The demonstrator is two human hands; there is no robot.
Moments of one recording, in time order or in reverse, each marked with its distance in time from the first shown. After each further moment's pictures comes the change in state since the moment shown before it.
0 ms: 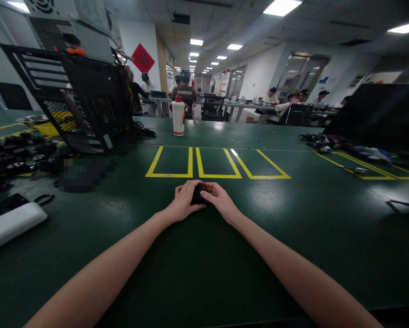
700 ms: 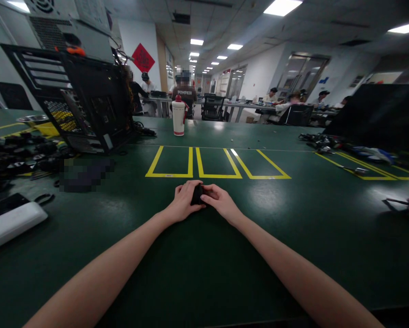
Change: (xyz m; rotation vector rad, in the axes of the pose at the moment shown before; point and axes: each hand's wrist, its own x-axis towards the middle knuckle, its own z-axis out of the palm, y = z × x) left_hand -0.001 -0.003 0.004 0.012 0.019 -0.001; right_hand -0.005 -0.002 -0.002 0.034 -0.126 -0.007
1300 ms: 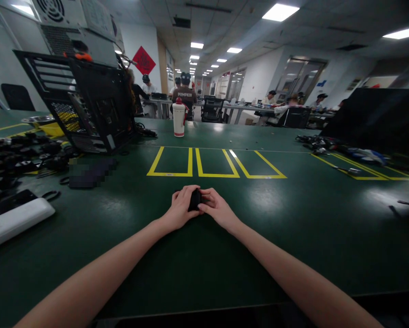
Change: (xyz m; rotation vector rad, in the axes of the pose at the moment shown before) left_hand -0.026 0.026 -0.011 -0.038 -0.032 -0.066; right_hand -0.027 -0.009 0.016 0.049 -0.031 0.035
